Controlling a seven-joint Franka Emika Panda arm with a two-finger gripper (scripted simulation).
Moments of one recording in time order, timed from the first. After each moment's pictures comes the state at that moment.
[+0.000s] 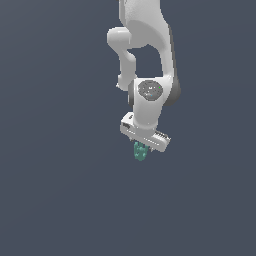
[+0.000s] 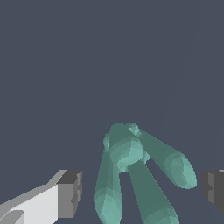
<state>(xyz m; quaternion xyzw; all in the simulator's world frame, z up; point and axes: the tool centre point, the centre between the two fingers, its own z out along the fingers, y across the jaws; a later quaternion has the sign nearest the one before) 0.001 0.060 0.111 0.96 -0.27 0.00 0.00</state>
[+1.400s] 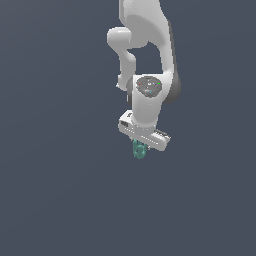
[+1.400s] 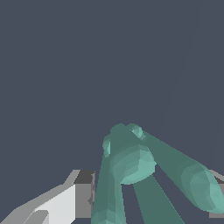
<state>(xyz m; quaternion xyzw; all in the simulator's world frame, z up) 0.005 0.055 0.126 0.96 -0.27 0.00 0.00</state>
